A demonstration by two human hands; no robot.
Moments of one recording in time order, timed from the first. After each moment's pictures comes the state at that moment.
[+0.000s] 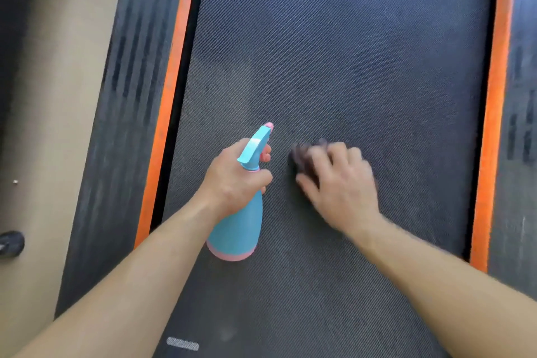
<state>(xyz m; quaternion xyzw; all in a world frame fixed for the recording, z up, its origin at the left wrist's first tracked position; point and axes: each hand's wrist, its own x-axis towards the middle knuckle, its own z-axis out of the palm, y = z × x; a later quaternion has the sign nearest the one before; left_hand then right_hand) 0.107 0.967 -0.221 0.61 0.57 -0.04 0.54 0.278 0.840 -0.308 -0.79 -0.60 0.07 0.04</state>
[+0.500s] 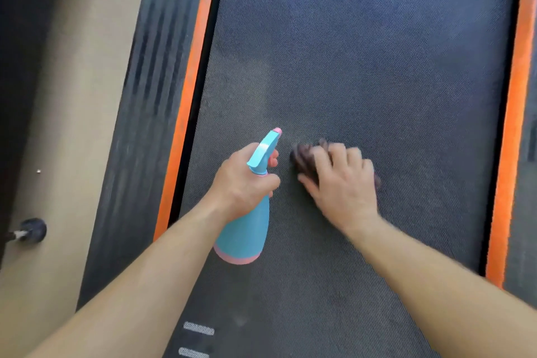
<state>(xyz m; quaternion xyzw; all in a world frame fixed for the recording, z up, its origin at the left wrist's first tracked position) 0.082 0.957 -0.222 0.61 0.58 -0.04 0.54 0.250 0.843 -0.316 -0.80 -0.60 0.03 0.03</state>
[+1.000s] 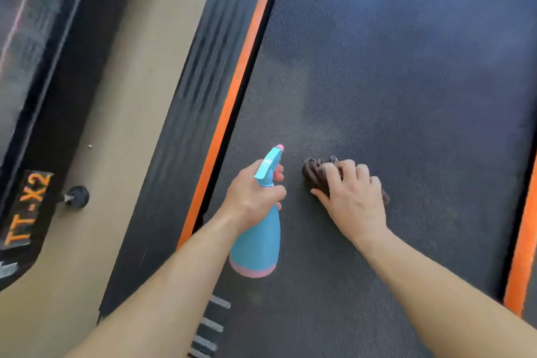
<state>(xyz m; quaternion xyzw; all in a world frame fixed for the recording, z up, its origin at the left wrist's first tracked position) 0.039 0.920 -0.209 0.50 0.64 0.03 0.59 0.223 0.828 -0.309 -0.76 -0.64 0.06 0.01</state>
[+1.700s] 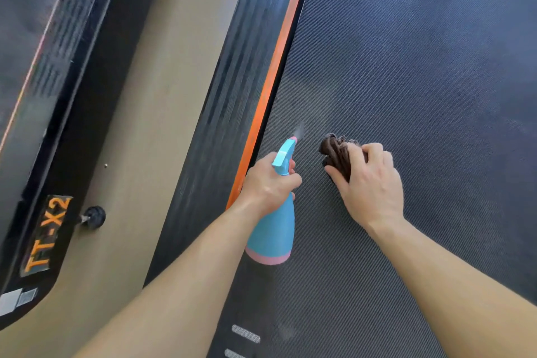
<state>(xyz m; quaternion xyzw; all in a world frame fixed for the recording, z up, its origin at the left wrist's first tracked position) 0.029 0.997 -0.224 0.49 0.65 0.03 0.58 0.207 0.913 -0.283 -0.81 -0.56 0.09 0.14</state>
